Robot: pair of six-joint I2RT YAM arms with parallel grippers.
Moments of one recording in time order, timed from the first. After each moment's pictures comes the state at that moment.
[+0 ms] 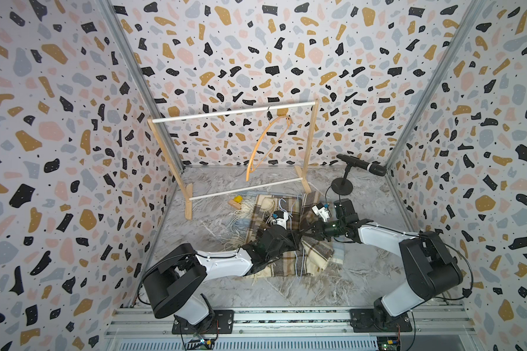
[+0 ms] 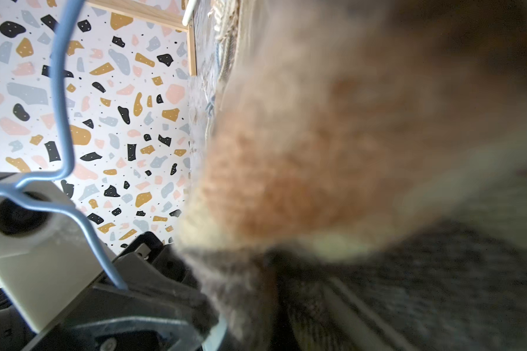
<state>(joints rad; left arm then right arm) -0.93 1.52 0.66 0.45 -0.02 -0.94 0.42 1.61 0.79 0.00 -0.91 0.69</state>
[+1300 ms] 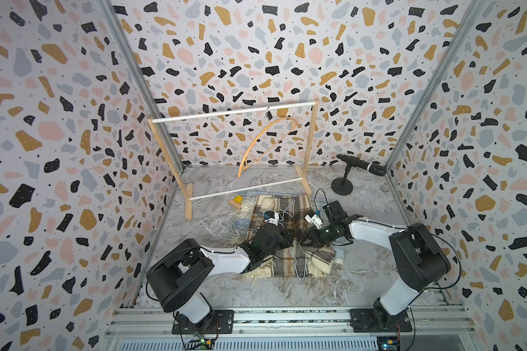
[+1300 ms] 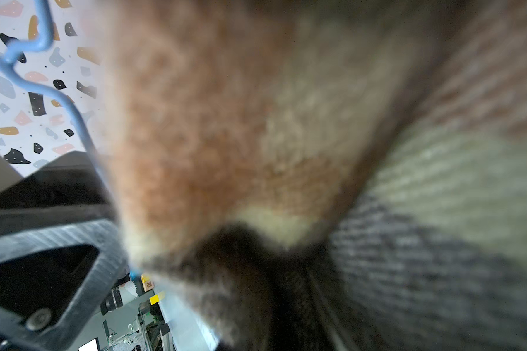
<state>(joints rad) -0.82 1.56 0.60 0.49 -0.01 -0.94 0.47 1.68 0.89 -0.34 -0.80 0.42</state>
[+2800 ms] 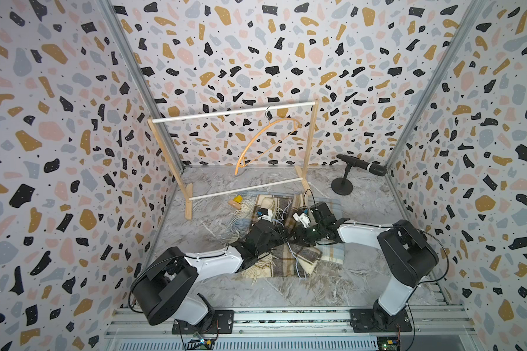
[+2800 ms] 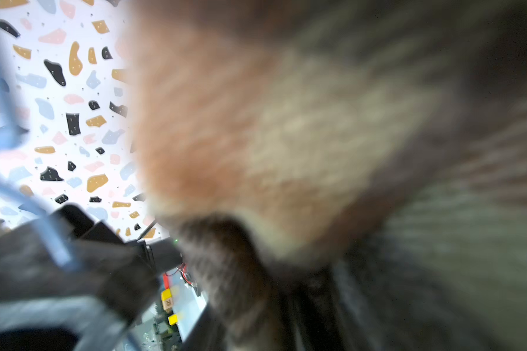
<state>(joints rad) -0.79 1.45 0.61 0.35 0.01 -0.99 0.59 1.72 0.91 -0.10 -0.77 0.66</state>
